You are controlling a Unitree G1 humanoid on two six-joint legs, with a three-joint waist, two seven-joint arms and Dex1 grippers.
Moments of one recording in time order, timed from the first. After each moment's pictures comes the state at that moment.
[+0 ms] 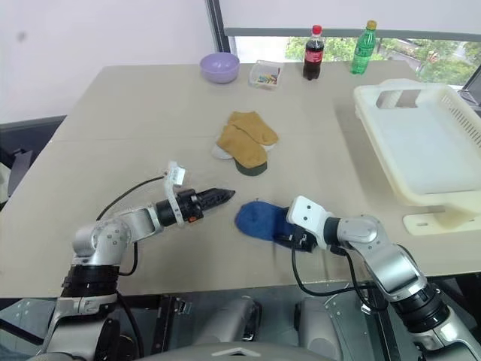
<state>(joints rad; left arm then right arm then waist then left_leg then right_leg) -0.32 0.46 0.04 -0.01 -0.76 0.93 -0.70 -0.21 -0.60 0.35 -0.34 0.10 0.45 0.82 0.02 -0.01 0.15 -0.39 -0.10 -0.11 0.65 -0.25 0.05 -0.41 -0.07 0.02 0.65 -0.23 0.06</state>
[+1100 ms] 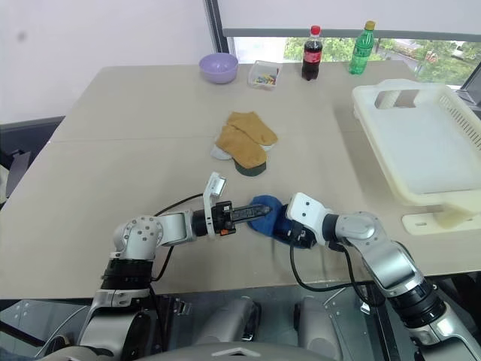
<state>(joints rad) -0.39 0.29 0.08 0.03 -0.94 1.23 -0.67 -0.24 -0.59 0.35 -0.32 0.09 0.46 0.81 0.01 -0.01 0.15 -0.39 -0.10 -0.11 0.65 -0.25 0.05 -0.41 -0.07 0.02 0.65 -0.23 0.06</state>
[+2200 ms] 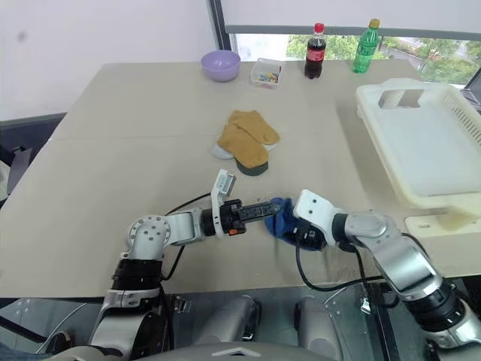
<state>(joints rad) -0.41 0.20 0.08 0.01 -1.00 1.25 -0.65 -0.25 -0.71 0.30 -0.50 0.13 0.76 0.82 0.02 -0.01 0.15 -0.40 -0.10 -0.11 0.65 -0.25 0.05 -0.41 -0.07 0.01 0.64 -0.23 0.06</state>
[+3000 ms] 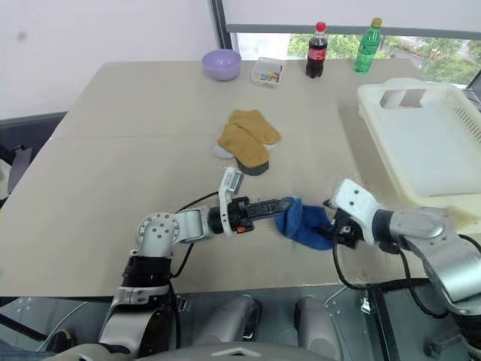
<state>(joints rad) -0.43 0.14 0.05 0.01 -1.02 1.26 -0.65 -0.10 -0.85 -0.03 -0.64 0.35 0.82 0.87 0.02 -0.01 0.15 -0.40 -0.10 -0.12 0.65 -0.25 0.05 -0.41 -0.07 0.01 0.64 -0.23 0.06</state>
